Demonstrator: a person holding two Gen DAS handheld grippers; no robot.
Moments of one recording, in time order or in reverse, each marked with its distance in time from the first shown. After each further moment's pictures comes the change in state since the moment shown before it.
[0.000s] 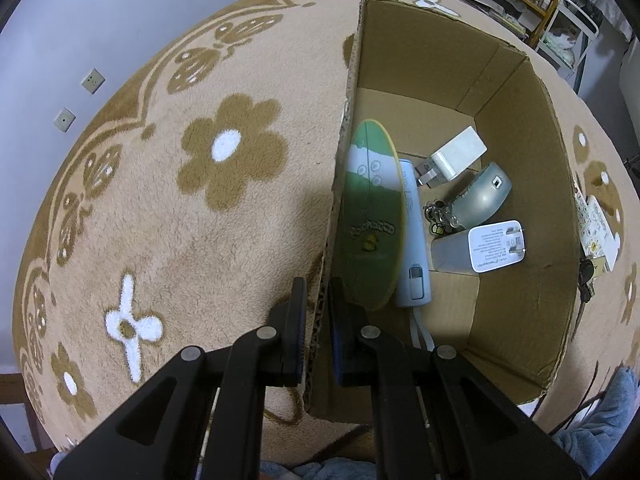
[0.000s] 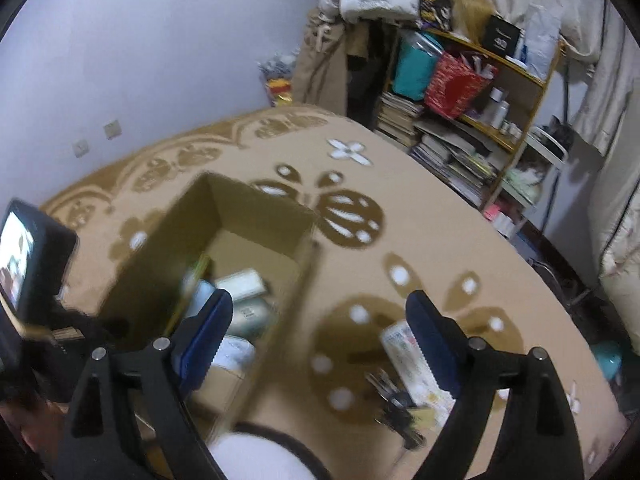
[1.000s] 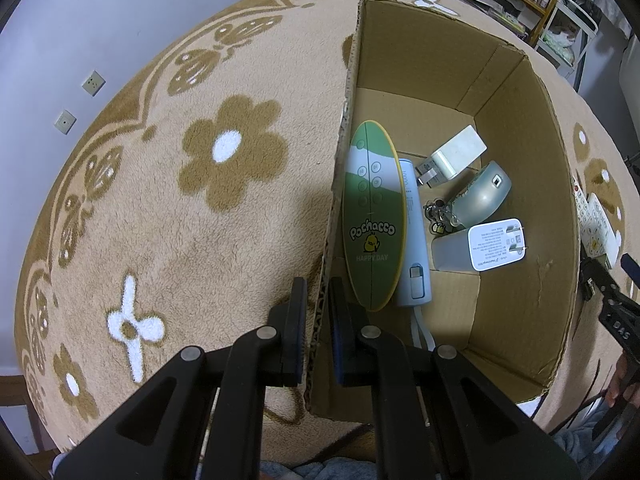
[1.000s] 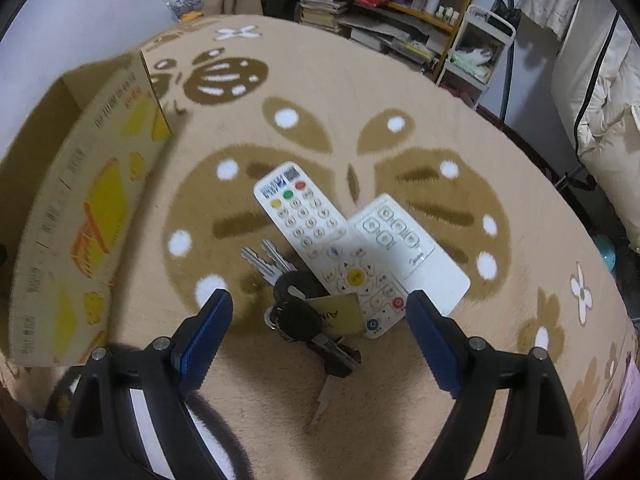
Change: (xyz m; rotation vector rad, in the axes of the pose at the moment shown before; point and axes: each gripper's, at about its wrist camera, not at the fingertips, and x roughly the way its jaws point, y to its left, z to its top) left arm 0.000 0.001 0.000 0.008 -0.001 0.005; right arm 0.068 -0.091 -0.107 0.200 0.276 -0.117
